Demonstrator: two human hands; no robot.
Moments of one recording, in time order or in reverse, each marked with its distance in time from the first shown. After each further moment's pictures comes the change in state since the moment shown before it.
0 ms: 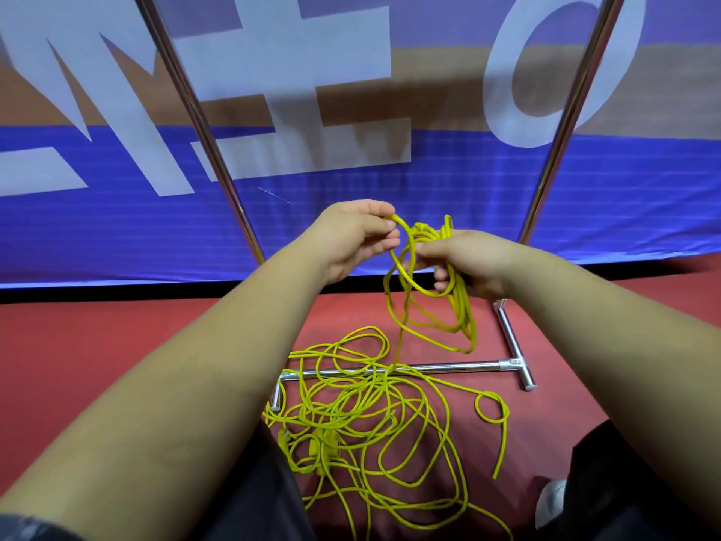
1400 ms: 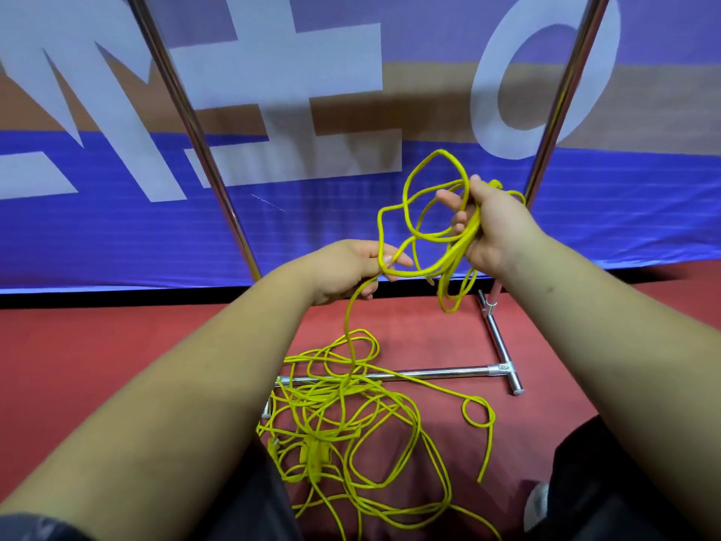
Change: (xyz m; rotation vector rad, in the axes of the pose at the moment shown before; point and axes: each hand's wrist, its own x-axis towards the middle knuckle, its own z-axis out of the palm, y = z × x) left_hand 0.010 -0.035 -0.020 0.473 -0.406 -0.031; right_hand -0.019 -0.045 -0.018 0.661 0.351 -0.210
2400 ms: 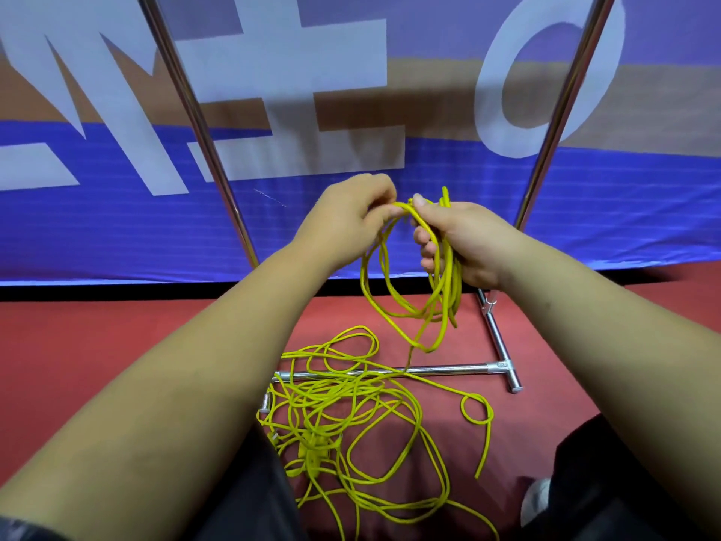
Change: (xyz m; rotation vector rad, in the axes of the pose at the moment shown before) left_hand -0.015 0.056 -0.004 0.845 0.612 0.527; right_hand -0.040 0.018 0.015 -0.456 -0.393 0.016
